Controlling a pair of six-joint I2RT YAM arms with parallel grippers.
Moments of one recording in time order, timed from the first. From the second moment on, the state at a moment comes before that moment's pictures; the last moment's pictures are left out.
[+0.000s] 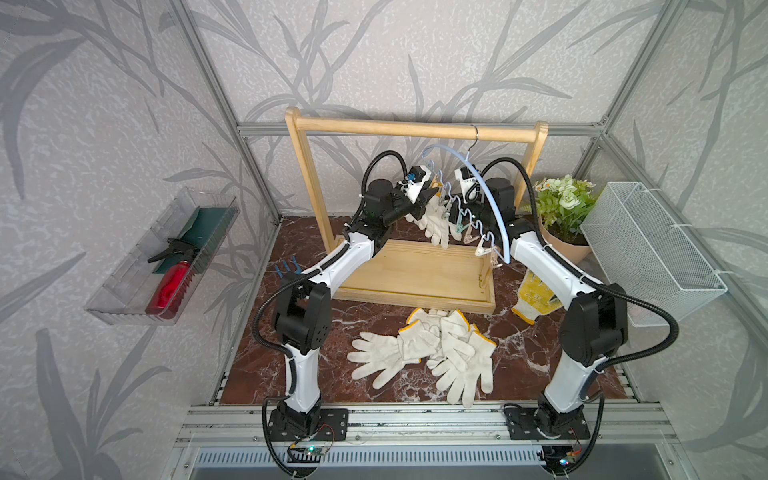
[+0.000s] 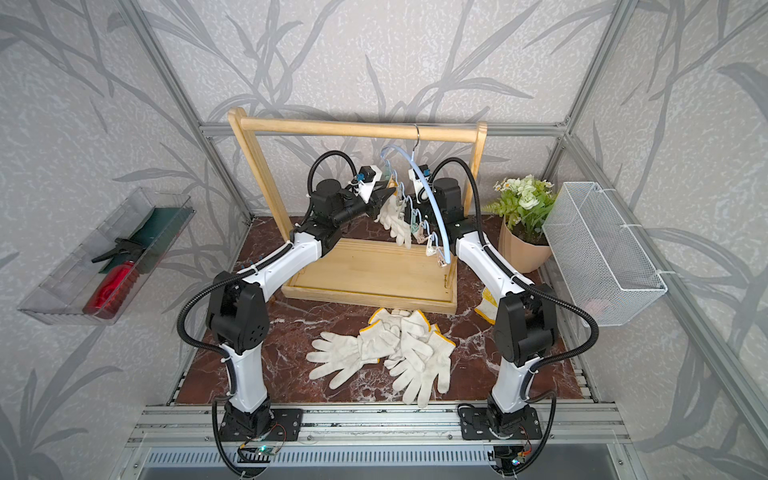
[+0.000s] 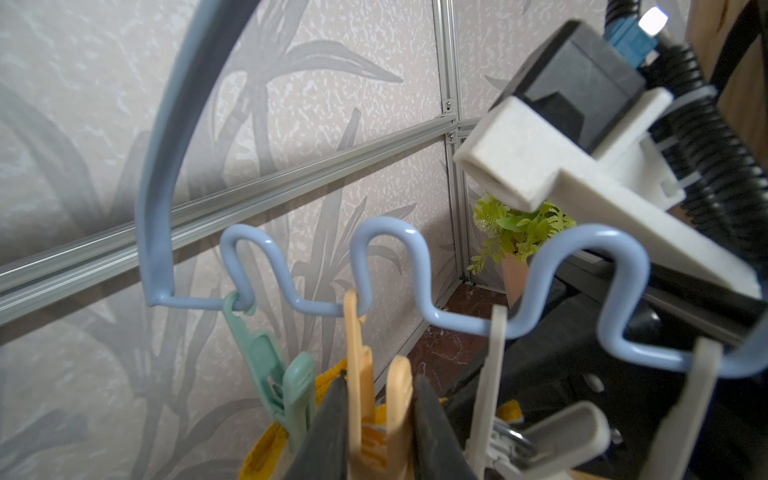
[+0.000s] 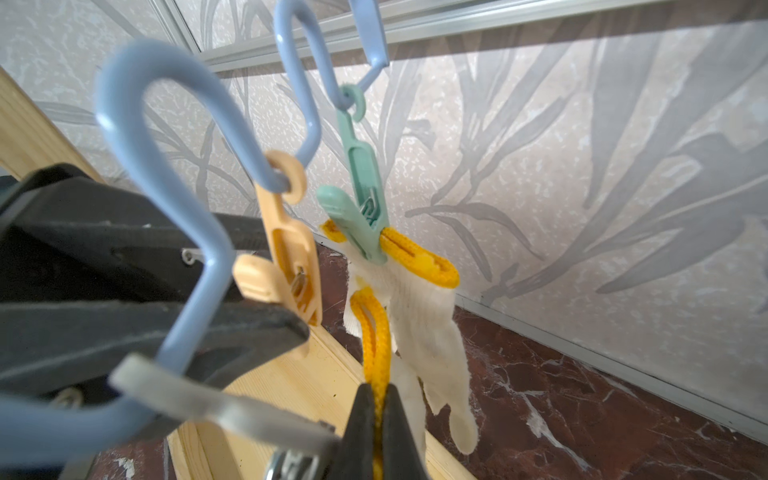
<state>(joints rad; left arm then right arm) -0.44 1.97 1.70 0.33 0.45 0.19 0.34 1.82 1.62 -0.06 -0.38 0.15</state>
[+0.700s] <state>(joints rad) -0.44 1.97 1.65 0.41 0.45 0.17 0.34 1.78 1.61 -0.01 -0.38 0.17</state>
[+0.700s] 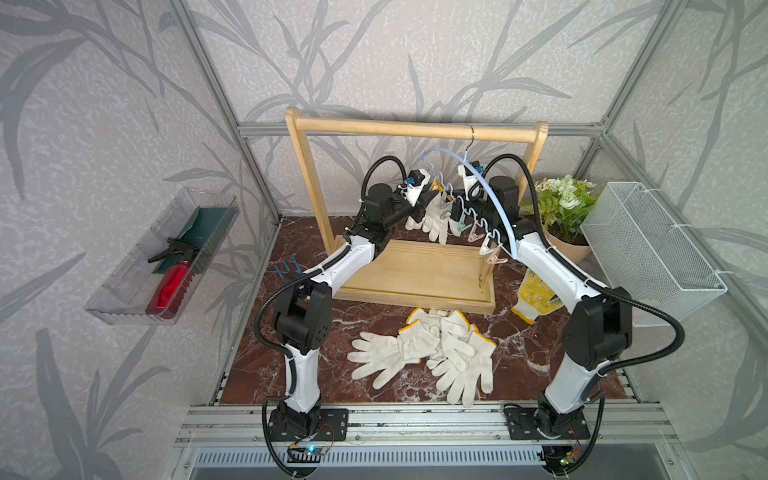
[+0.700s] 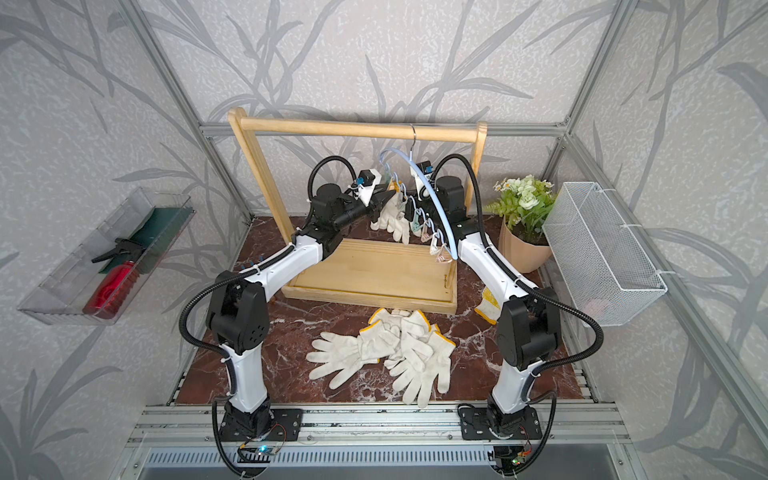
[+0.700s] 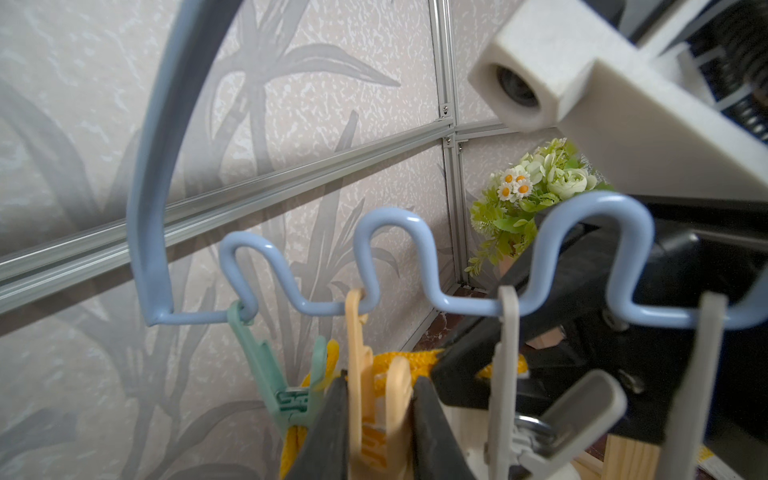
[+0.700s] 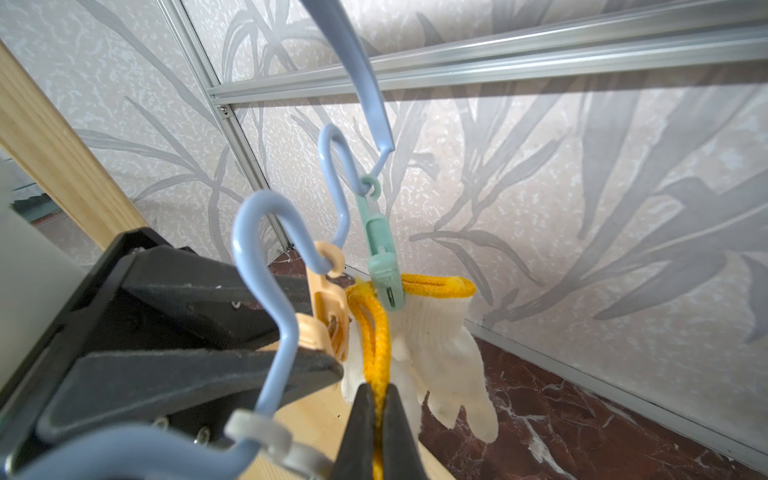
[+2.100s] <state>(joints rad) -0.44 1.98 1.65 0.45 0.49 0.10 0.34 1.78 1.61 0.02 -0.39 0.18</state>
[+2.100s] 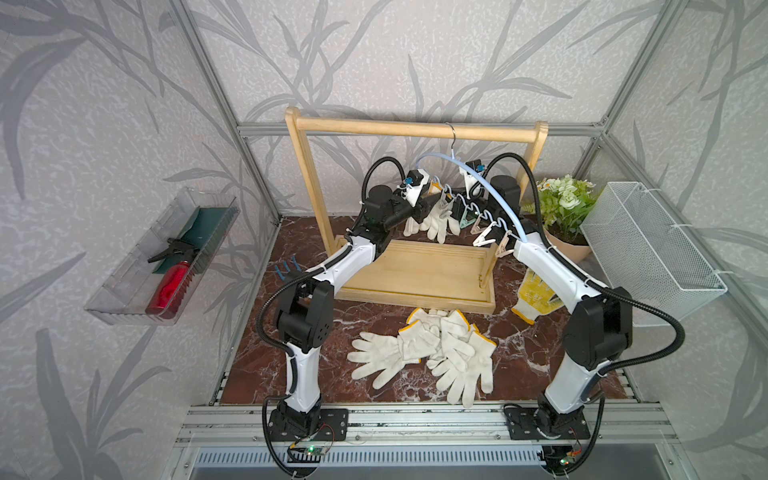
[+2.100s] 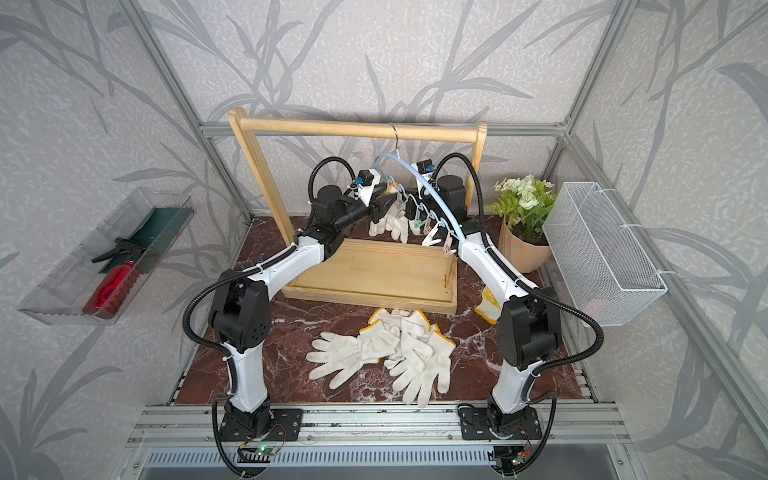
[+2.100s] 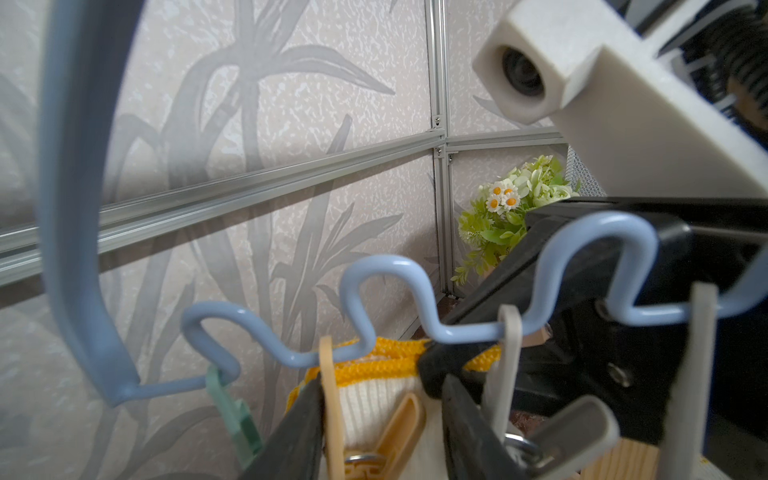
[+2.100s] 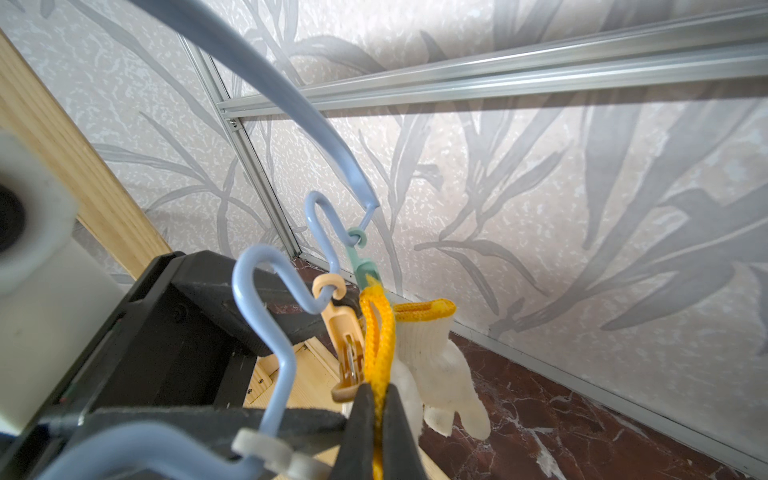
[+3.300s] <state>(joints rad) -0.39 1.96 1.61 0.45 0.52 0.06 0.33 1.78 1.57 -0.01 -0.45 0.12</state>
